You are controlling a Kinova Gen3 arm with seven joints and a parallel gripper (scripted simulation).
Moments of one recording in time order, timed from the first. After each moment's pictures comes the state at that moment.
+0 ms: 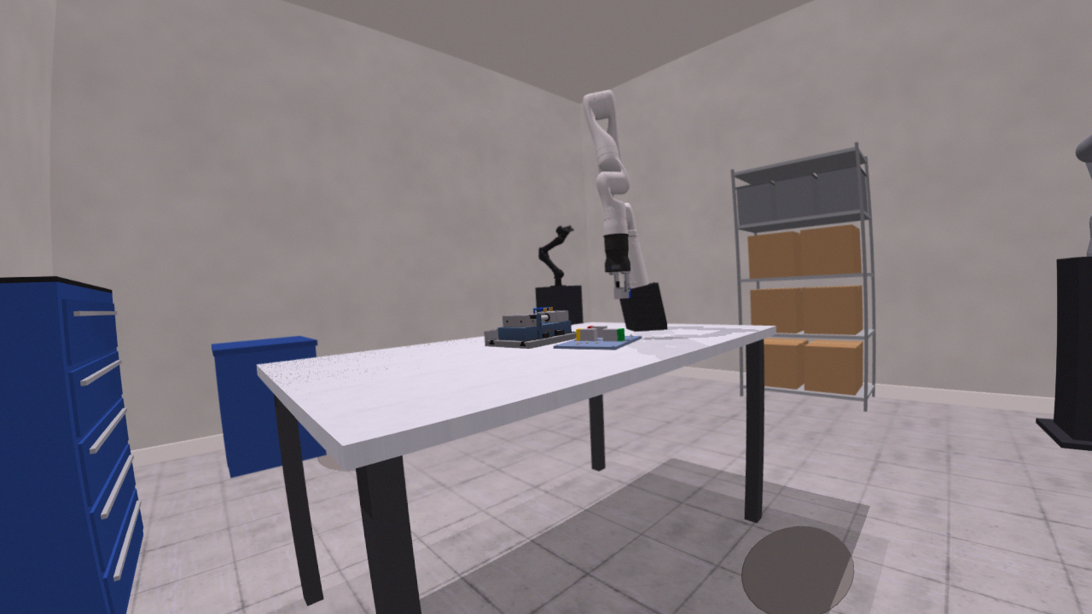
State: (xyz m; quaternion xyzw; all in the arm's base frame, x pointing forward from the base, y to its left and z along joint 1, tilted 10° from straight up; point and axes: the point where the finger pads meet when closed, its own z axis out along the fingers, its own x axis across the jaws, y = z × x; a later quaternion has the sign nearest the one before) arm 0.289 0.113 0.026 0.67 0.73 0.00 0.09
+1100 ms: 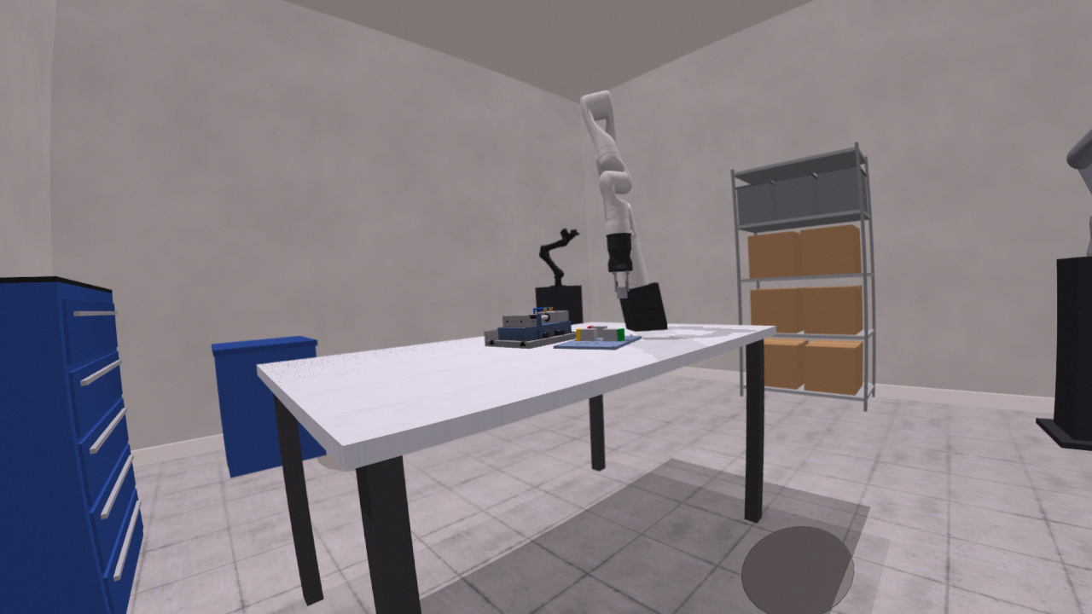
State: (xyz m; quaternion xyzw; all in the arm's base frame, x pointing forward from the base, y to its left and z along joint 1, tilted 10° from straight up) arm 0.290 0.113 0.027 0.51 0.85 -0.02 0.09
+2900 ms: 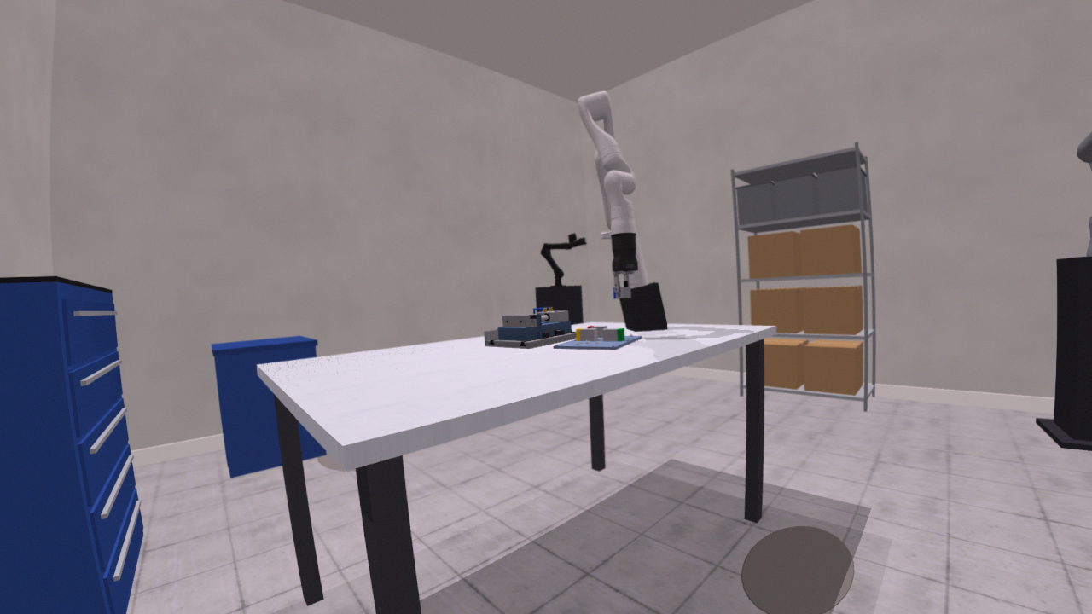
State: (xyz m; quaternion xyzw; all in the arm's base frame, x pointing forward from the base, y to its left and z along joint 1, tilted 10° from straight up) arm 0.291 0.114 0.027 0.23 0.97 -0.04 0.09
